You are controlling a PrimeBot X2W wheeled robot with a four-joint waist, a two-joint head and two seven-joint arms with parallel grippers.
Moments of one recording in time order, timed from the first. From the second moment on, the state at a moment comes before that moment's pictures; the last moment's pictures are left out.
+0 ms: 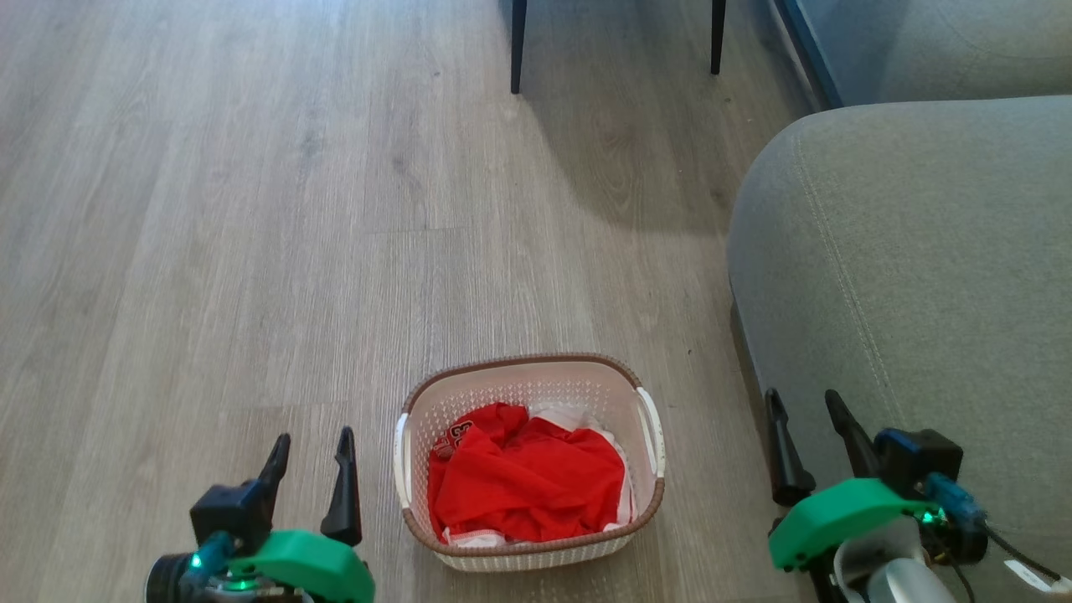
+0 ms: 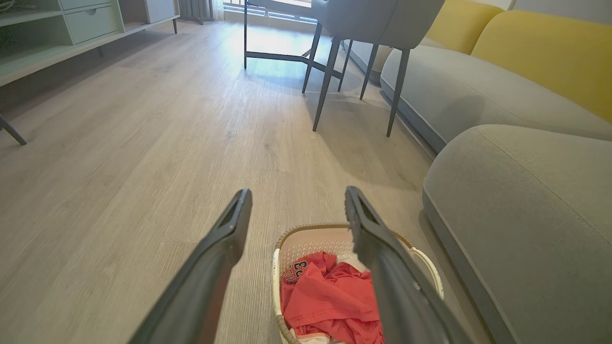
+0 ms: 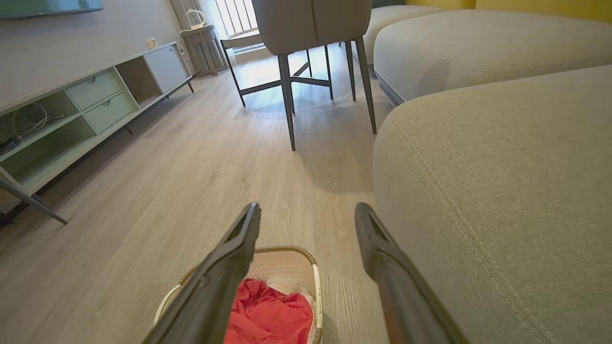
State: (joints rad) left arm 0.08 0.04 -0.13 0.23 -0.24 -0.02 -0.21; right arm -0.01 -0.04 0.14 0.25 0.34 0.12 -0.21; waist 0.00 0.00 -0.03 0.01
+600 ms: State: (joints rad) left arm 0.08 0.04 -0.15 0.23 -0.09 -0.01 -0.25; right arm -0.01 -0.04 0.17 0.25 0.18 0.12 -0.25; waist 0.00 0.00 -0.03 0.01
